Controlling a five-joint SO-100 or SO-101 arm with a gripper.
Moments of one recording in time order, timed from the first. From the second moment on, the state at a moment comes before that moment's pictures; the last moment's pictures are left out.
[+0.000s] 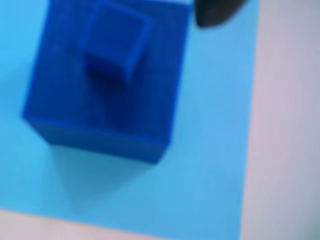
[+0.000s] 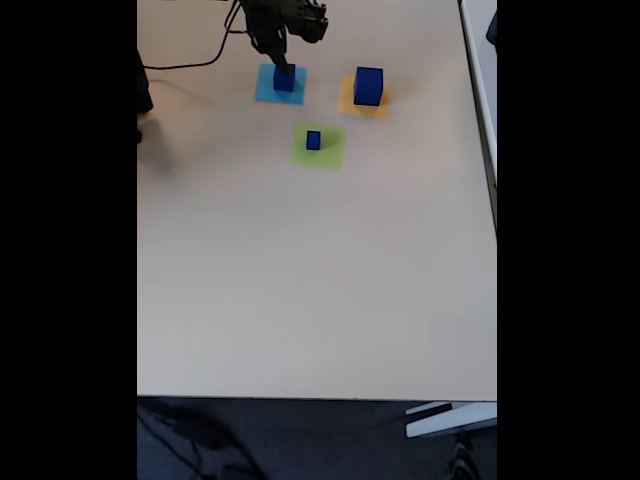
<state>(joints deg) -19.4 94.0 109.2 49.5 104.8</state>
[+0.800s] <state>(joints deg) -17.7 90.4 104.1 53.4 103.4</state>
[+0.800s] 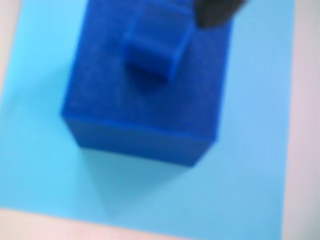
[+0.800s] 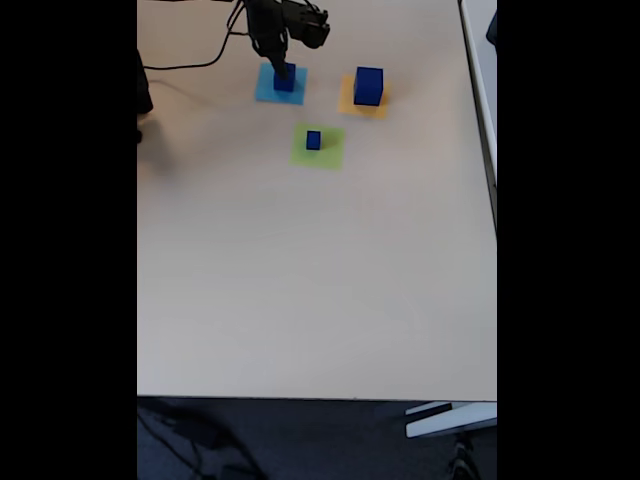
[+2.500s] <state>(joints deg) -18.0 86.0 100.3 57.6 107.1</state>
